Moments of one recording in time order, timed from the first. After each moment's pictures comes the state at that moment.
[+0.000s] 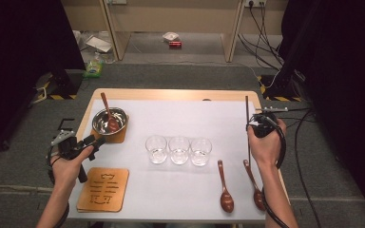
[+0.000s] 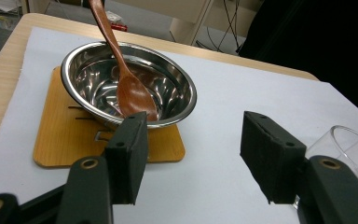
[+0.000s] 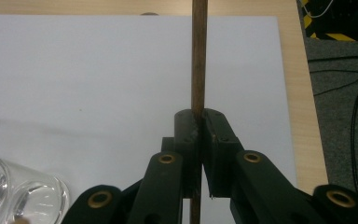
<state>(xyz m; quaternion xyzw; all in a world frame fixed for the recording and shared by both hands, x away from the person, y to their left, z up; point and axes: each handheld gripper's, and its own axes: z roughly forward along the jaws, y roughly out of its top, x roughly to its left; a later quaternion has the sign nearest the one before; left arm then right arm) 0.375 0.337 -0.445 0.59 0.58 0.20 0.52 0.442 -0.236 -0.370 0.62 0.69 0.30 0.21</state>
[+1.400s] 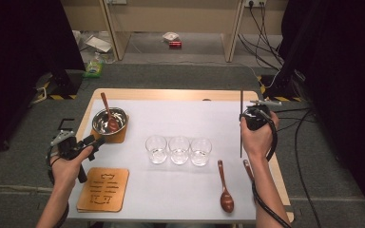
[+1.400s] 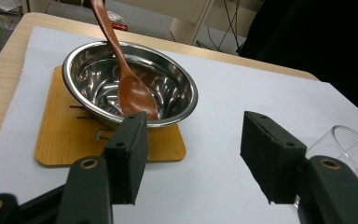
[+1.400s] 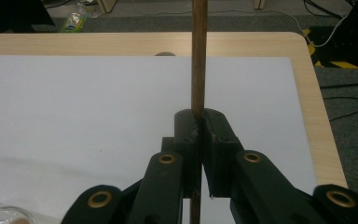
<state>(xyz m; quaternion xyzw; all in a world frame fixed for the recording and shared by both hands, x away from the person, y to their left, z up) 0.375 0.338 -0.445 0.59 0.58 0.20 0.52 0.458 -0.215 -0.362 0.61 0.67 0.34 0.24</state>
